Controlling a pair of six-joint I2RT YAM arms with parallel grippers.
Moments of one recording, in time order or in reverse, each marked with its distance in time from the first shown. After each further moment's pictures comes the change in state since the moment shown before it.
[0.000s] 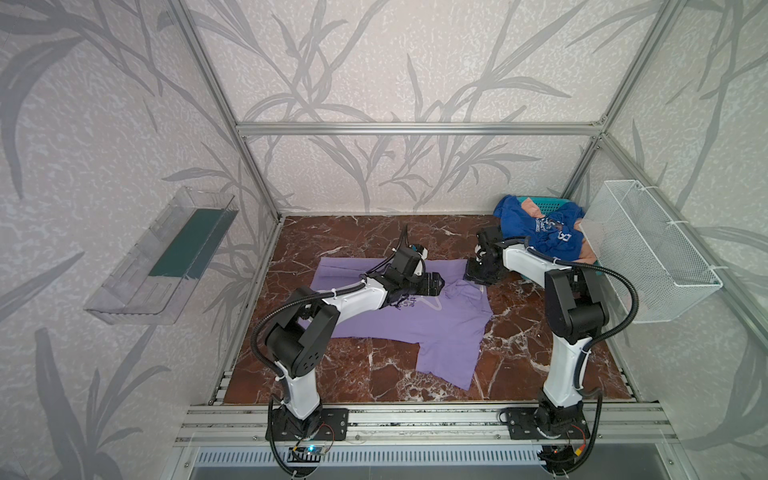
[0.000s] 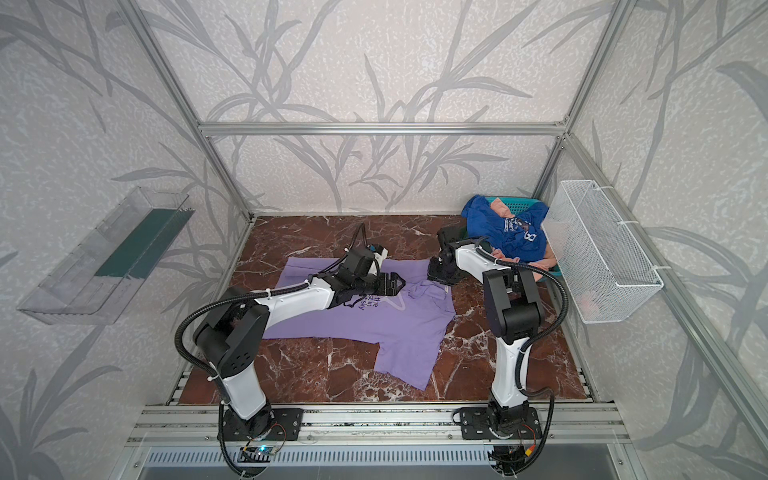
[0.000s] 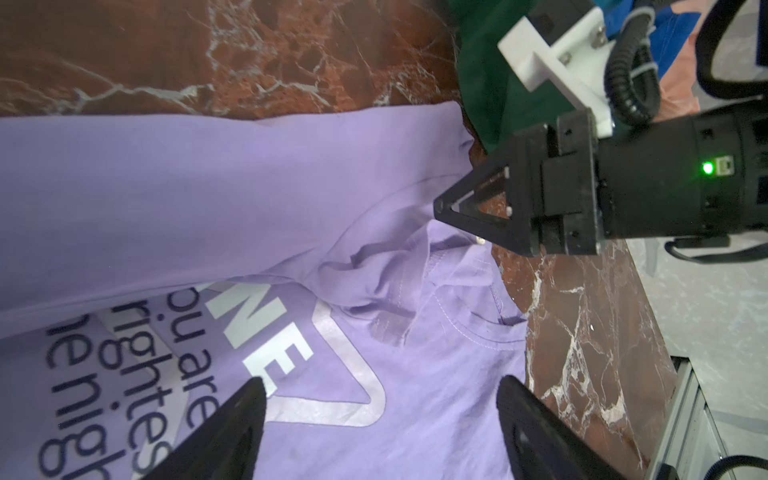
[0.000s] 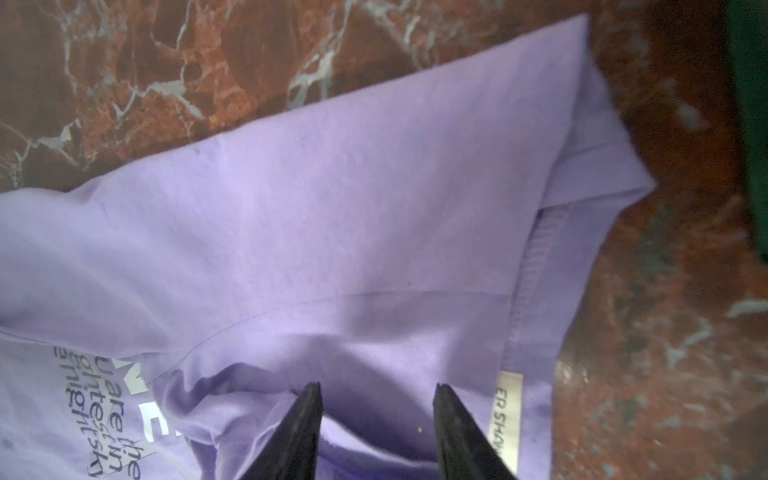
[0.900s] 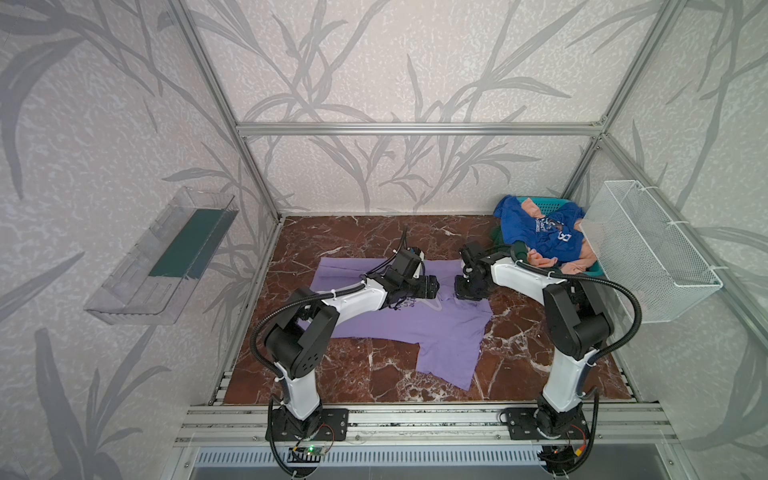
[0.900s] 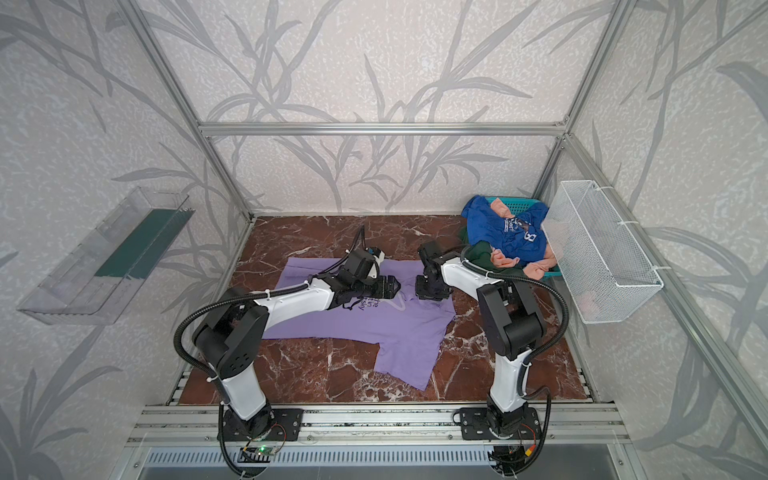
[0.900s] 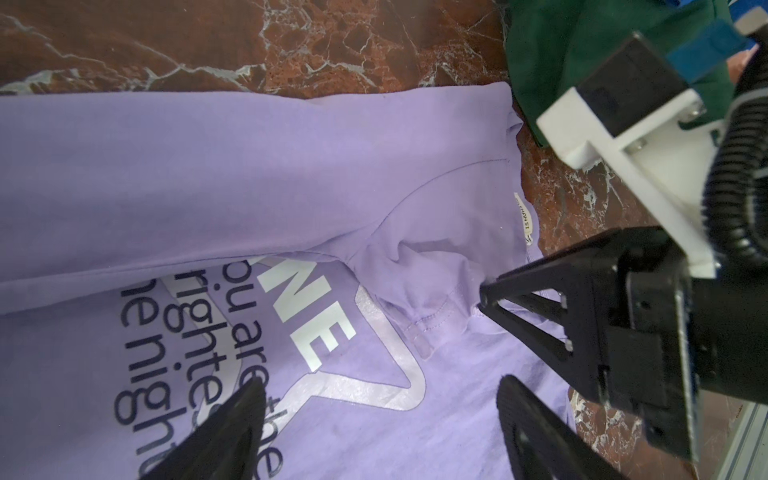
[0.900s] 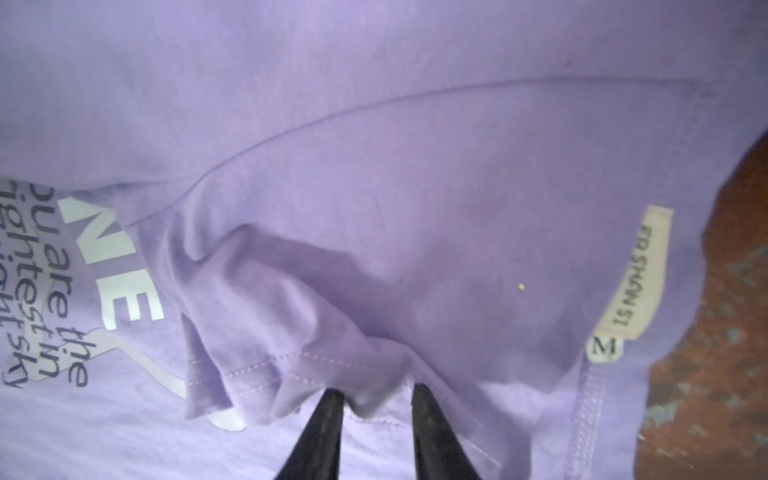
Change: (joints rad) left arm 0.001 -0.008 -0.008 -0.063 -0.084 0.023; right arm 0.167 -0.133 -0.166 -0.021 0.101 -0.005
